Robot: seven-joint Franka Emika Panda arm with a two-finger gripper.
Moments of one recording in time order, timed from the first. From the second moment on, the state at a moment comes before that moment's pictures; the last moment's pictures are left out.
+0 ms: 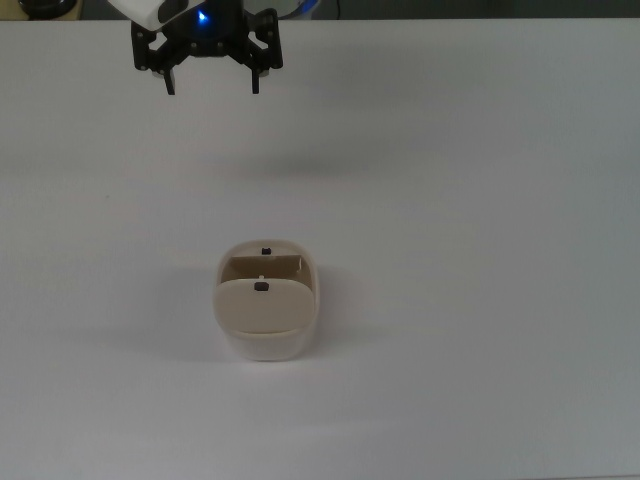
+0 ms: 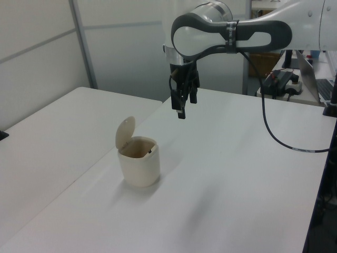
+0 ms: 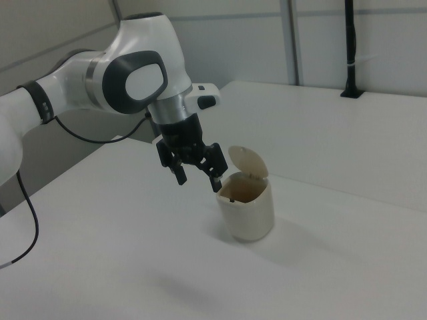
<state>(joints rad) -0.02 0.13 0.00 -1.51 -0.07 1.64 -0.10</state>
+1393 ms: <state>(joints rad) -0.02 0.16 0.00 -1.51 -0.06 1.92 -0.13</state>
